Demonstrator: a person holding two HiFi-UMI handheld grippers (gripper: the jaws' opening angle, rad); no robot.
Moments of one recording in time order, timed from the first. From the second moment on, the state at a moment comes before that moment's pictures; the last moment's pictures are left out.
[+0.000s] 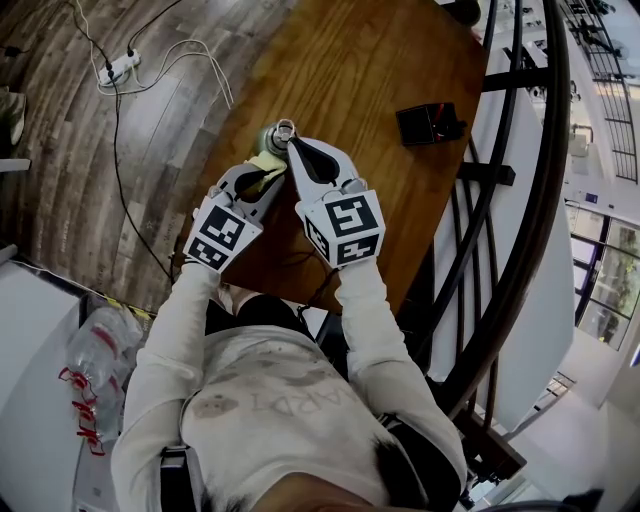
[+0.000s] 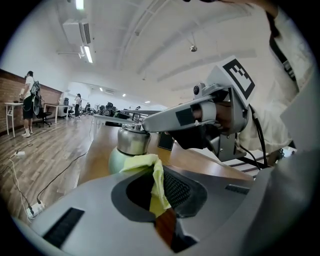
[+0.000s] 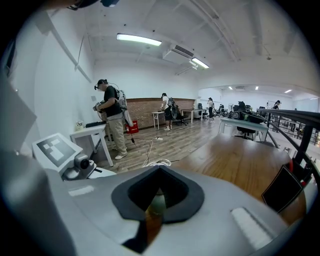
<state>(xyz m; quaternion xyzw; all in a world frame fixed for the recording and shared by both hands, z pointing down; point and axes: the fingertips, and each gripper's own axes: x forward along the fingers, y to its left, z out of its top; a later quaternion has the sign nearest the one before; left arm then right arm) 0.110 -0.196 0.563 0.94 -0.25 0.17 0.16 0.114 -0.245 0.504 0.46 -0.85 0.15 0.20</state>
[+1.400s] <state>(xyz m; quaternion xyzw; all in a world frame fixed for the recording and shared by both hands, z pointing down) 0.073 -0.209 0.594 0.91 -0.29 0.24 0.18 0.108 -0.244 0.503 0.46 -0.86 0.15 0.20</state>
